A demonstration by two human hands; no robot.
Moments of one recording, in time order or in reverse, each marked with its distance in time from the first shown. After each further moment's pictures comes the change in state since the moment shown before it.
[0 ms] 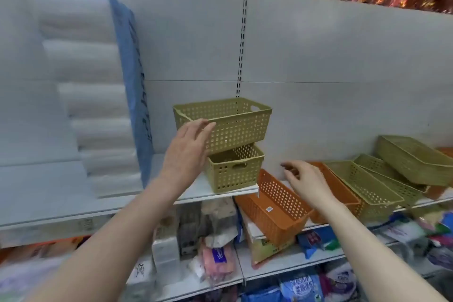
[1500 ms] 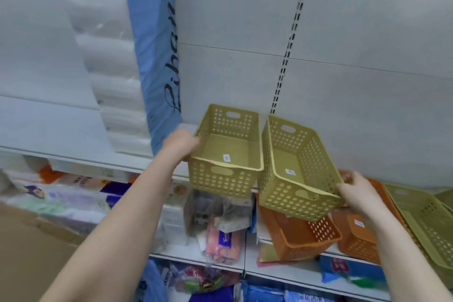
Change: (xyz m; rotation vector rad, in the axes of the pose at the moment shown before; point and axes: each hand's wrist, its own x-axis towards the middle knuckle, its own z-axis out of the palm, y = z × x) left_hand 0.014 -0.006 0.054 -0.181 -0.489 -1.158; right_hand 0.105 0.112 0.018 0.228 -0.290 0.432
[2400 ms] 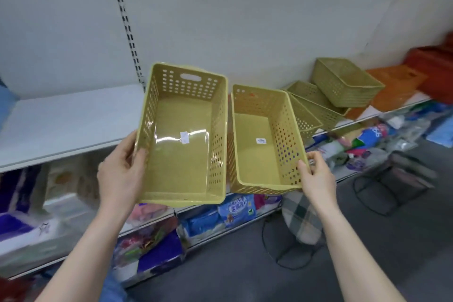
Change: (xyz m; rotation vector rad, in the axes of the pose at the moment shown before) left_hand -0.163 0.011 0.149 -0.468 0.077 0.442; right_hand -0.145 0.225 -0.071 0.050 0.448 0.138
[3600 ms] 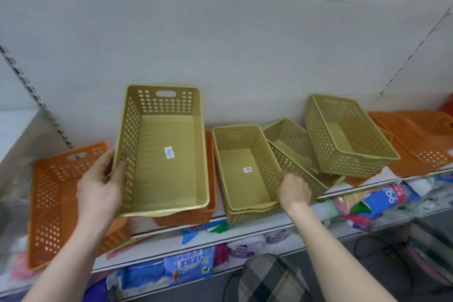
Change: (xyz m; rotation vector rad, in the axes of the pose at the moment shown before) left_hand 0.083 0.090 0.293 0.022 0.137 -0.211; right_hand 0.379 0.081 0.020 -0.697 -0.257 -0.113
